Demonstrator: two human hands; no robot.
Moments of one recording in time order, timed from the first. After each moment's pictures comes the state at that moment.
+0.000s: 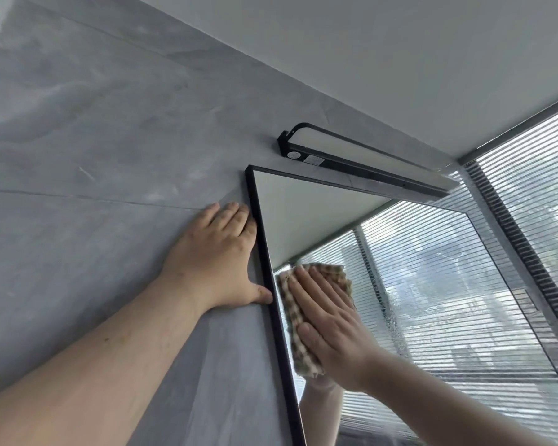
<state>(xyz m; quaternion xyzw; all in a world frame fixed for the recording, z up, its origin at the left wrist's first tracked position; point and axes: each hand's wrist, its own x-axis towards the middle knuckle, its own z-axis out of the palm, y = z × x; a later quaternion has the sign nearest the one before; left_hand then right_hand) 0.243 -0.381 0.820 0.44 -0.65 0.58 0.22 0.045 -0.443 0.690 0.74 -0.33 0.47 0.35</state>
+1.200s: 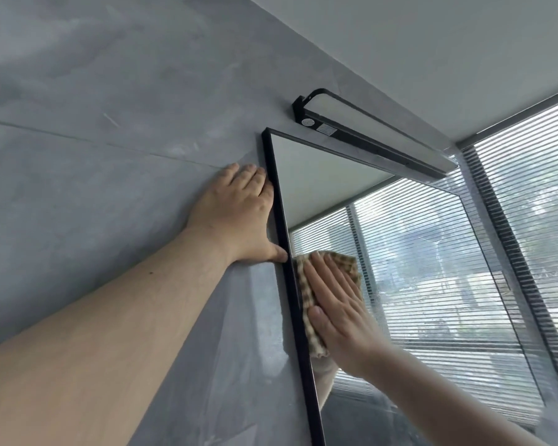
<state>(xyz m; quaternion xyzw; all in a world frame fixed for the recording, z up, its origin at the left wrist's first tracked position) 0.246 -0.379 0.819 0.44 -0.65 0.58 0.21 0.060 -0.434 0.652 0.73 -0.38 0.48 0.32</state>
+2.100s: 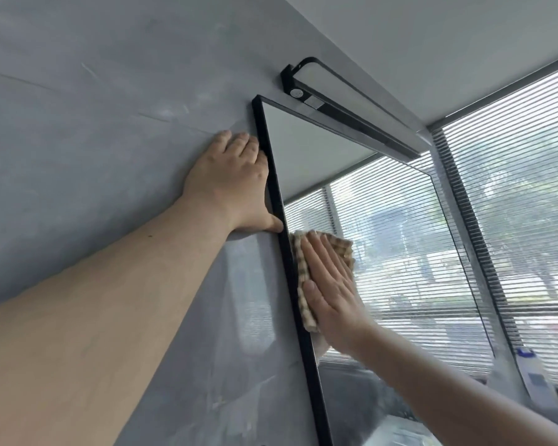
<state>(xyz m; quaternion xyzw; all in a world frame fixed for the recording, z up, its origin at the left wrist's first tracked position) 0.247 -0.378 0.816 0.42 -0.65 0.59 0.22 0.079 -0.430 0.634 0.69 -0.41 0.55 0.24</state>
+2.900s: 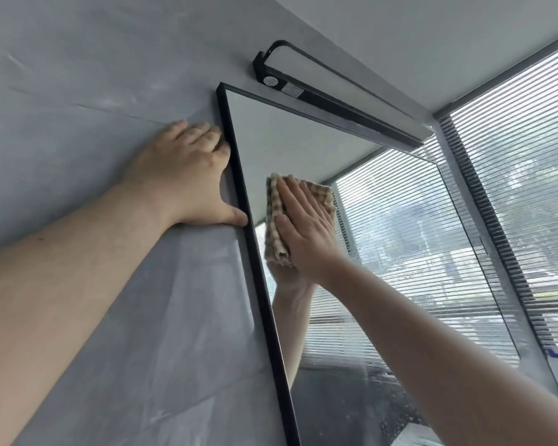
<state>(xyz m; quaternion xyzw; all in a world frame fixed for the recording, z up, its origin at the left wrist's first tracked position) 0.244 -0.375 0.815 0.43 -0.64 0.60 0.22 0.056 -0.450 0.711 0.66 -0.39 0.60 0.24</state>
